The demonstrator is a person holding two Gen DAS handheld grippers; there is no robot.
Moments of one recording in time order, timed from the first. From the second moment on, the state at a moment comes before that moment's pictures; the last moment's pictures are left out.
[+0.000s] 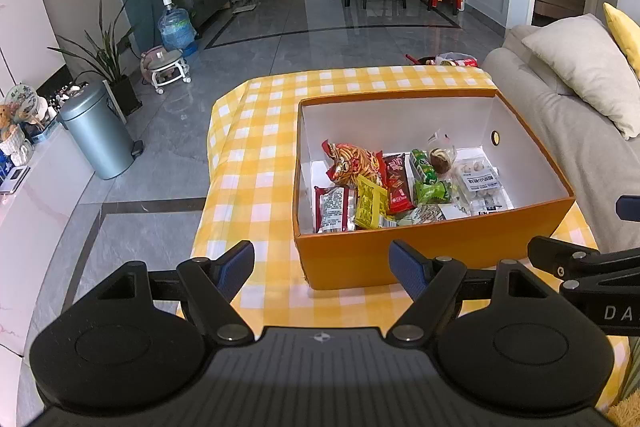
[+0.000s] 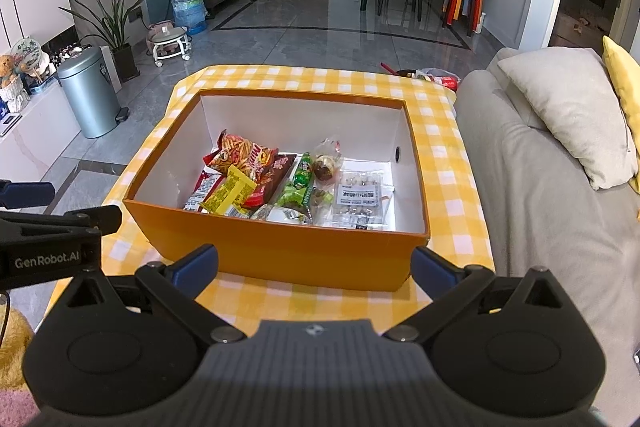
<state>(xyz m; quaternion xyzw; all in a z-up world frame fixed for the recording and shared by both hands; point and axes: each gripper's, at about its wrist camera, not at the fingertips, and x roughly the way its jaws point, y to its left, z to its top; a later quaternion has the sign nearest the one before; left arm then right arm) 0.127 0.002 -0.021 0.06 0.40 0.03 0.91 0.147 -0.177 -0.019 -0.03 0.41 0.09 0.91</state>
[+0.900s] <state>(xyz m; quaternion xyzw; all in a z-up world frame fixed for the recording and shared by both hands) 0.123 0.003 -0.021 0.06 0.40 0.03 0.91 0.145 -0.174 -0.020 -0.03 0.41 0.09 0.91</state>
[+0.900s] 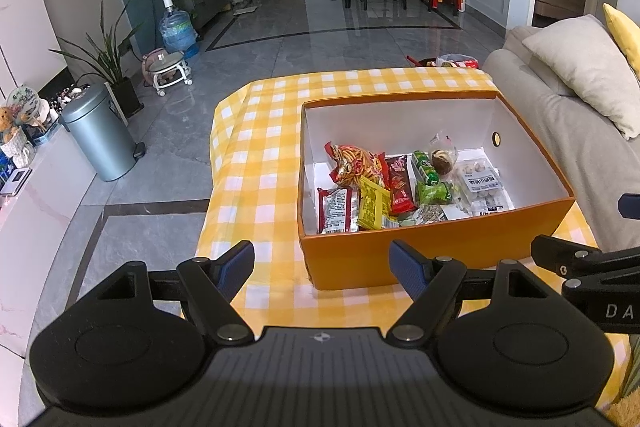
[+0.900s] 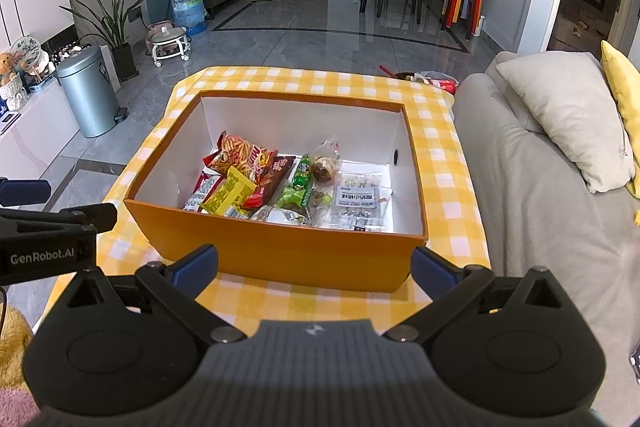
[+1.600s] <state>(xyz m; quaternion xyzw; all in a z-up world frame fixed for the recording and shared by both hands) 0.119 0.002 -0.017 0.06 0.40 0.04 0.91 0.142 -0.176 -0.016 -0.03 0.41 0.09 0.91</state>
